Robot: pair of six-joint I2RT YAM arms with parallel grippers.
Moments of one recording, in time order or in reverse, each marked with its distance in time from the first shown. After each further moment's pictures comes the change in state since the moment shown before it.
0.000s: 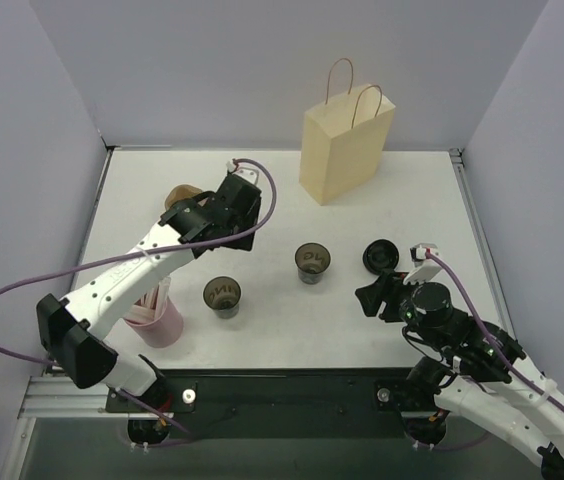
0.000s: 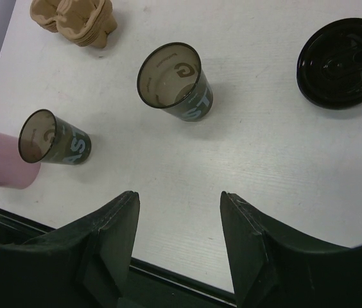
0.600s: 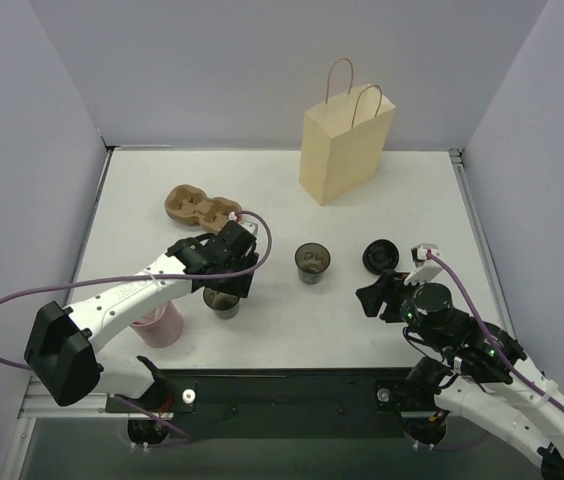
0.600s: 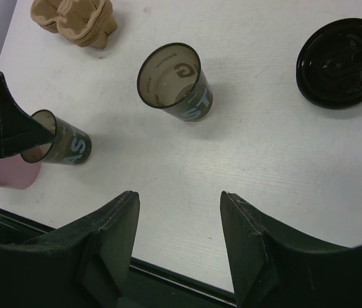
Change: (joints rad) left arm -0.027 -0.155 -0.458 0.087 0.181 -0.056; right arm 0.000 -0.009 0.000 -0.005 0.001 -0.001
